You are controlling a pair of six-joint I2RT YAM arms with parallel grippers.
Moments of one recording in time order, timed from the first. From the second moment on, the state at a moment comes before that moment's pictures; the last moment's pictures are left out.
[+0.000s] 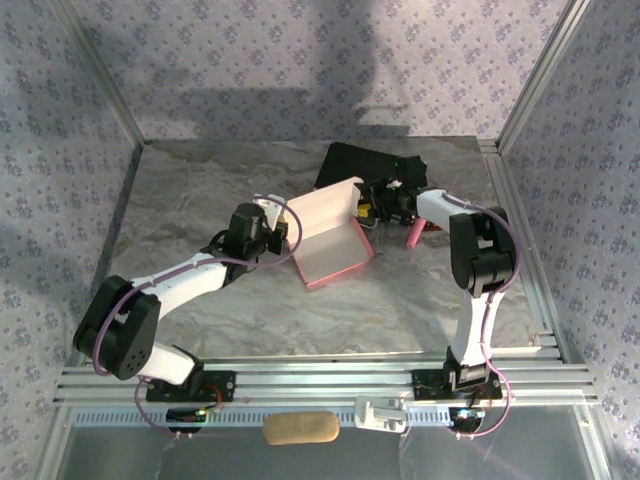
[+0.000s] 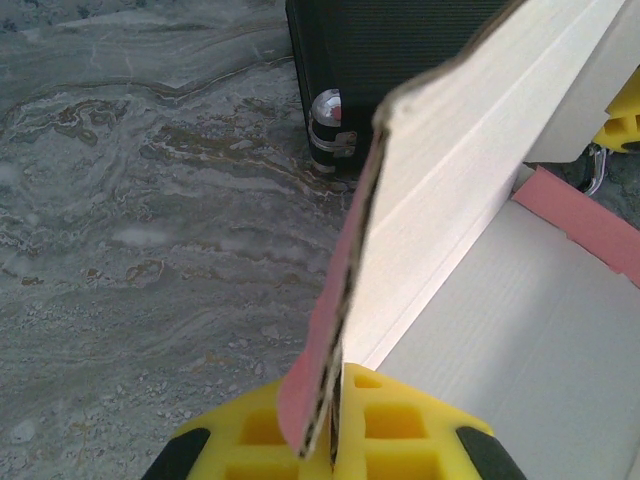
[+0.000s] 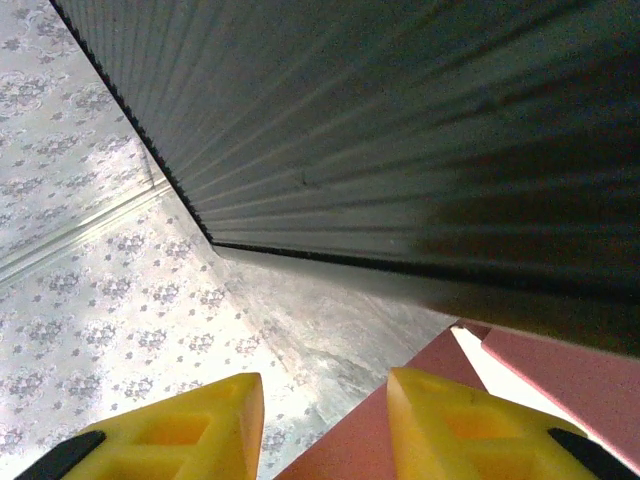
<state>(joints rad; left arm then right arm) -0.55 1.43 0.74 0.15 -0.03 -0.12 0.22 1.99 1.33 -0.14 -0.70 1.34</state>
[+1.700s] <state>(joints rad) -0.63 1.43 0.73 0.19 -0.17 0.07 0.24 1.90 1.19 -0.06 -0.67 1.43</state>
